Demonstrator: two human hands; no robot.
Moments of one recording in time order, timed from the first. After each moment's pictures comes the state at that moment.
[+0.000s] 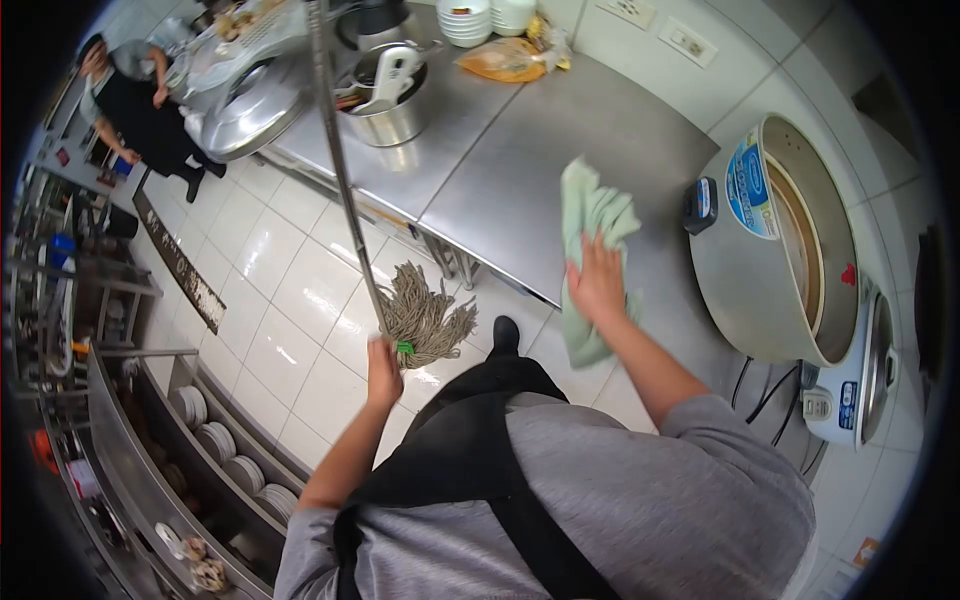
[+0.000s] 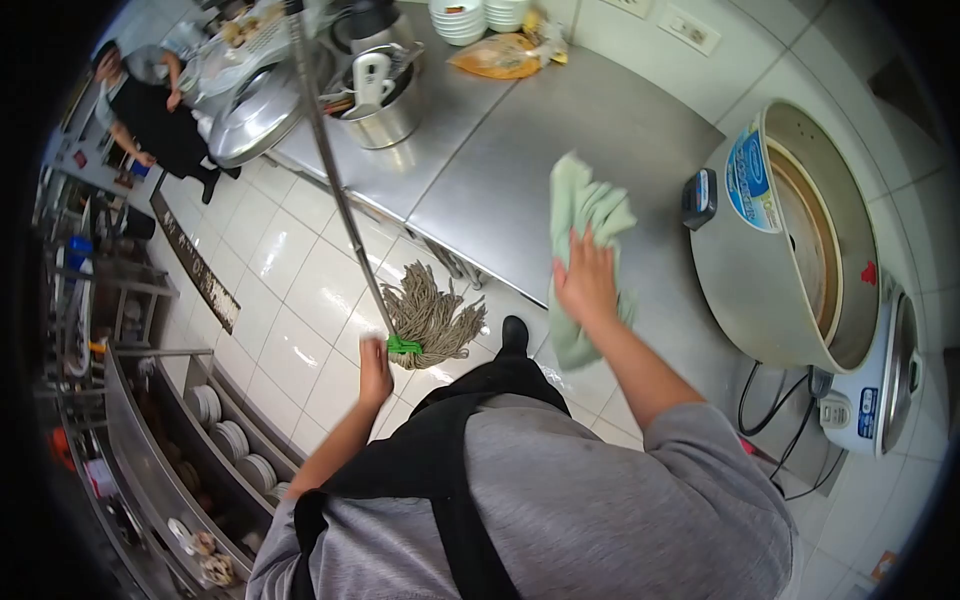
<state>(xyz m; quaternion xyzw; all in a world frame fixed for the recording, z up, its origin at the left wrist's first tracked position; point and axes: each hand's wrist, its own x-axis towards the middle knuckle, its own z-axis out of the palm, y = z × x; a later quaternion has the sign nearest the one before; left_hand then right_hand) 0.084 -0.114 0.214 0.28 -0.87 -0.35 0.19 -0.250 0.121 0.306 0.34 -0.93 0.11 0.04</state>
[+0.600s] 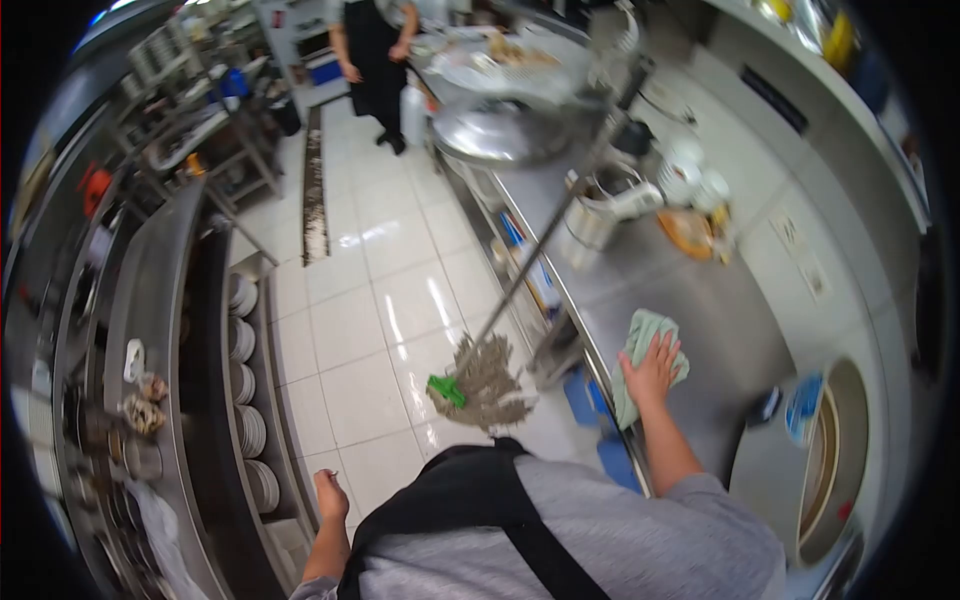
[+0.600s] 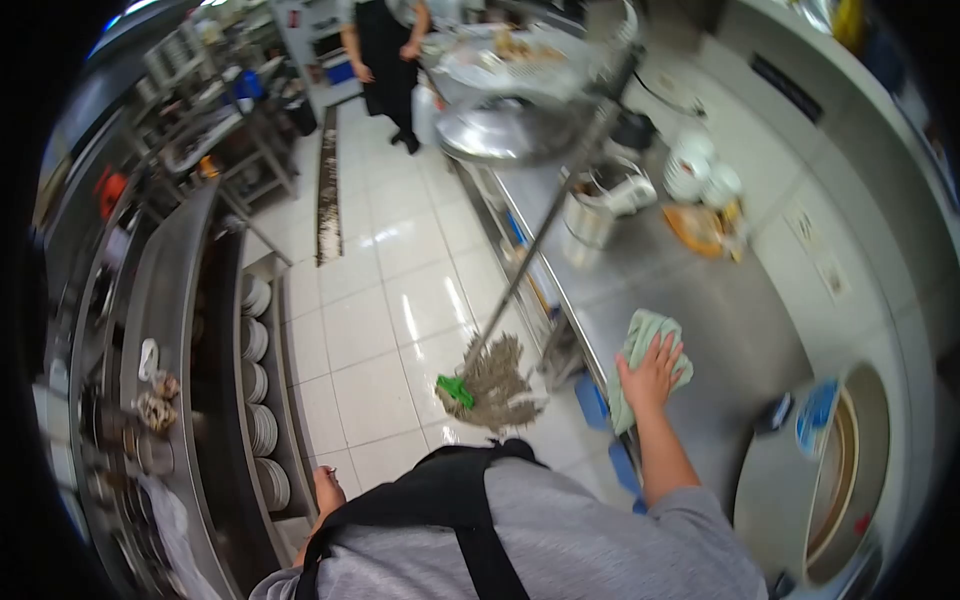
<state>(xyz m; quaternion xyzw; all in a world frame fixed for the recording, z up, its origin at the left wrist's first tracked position) 0.431 0.037 0.195 0.76 -0.60 -0.17 0.19 -0.240 0.007 0.329 0.36 -0.93 0.07 0.00</state>
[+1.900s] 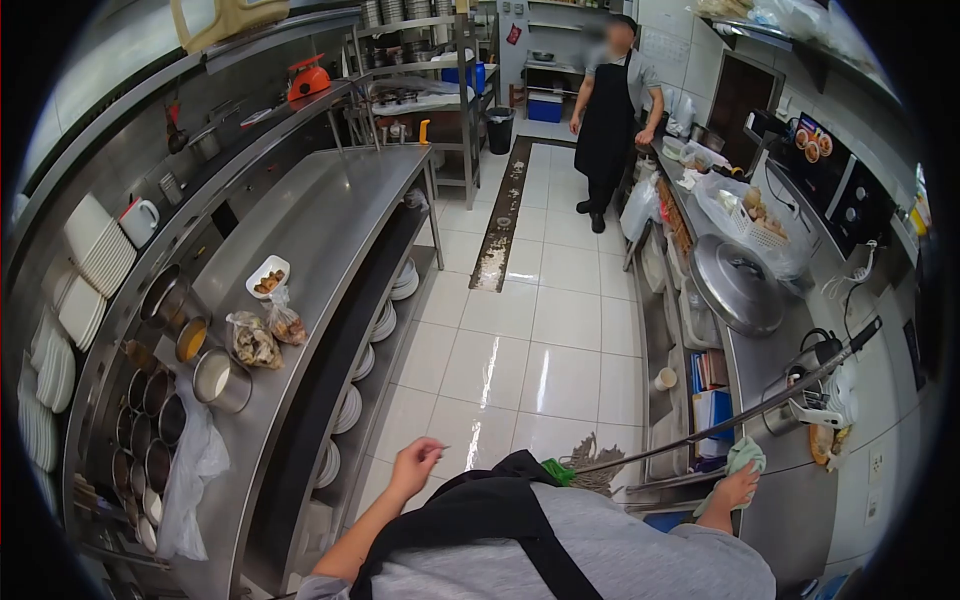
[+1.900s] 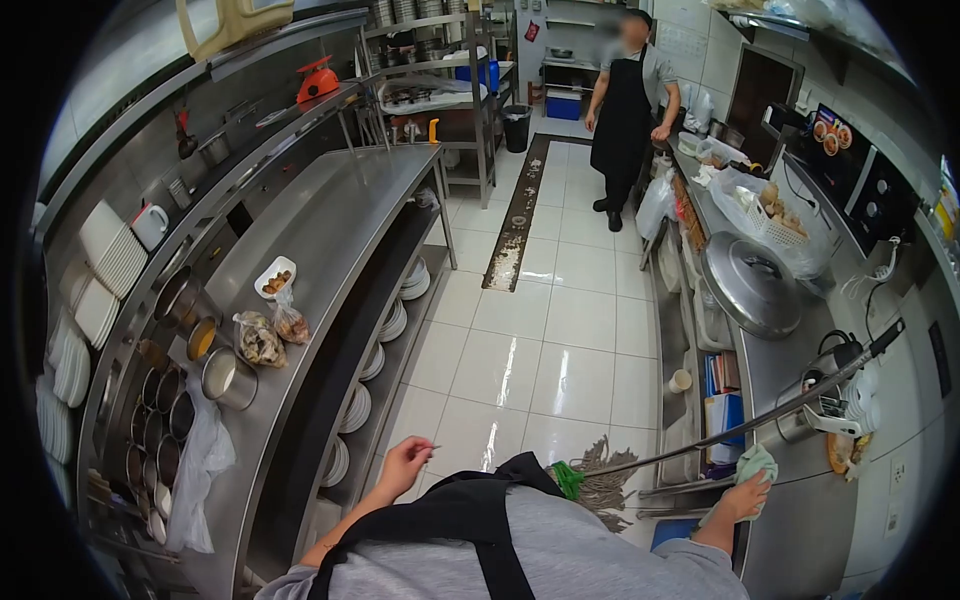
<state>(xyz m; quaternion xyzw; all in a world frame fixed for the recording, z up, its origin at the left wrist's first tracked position) 0.580 -0.123 0.290 0.62 -0.47 -0.41 0.48 -0.095 -0.176 0.294 0.25 -0.96 -0.02 0.12</state>
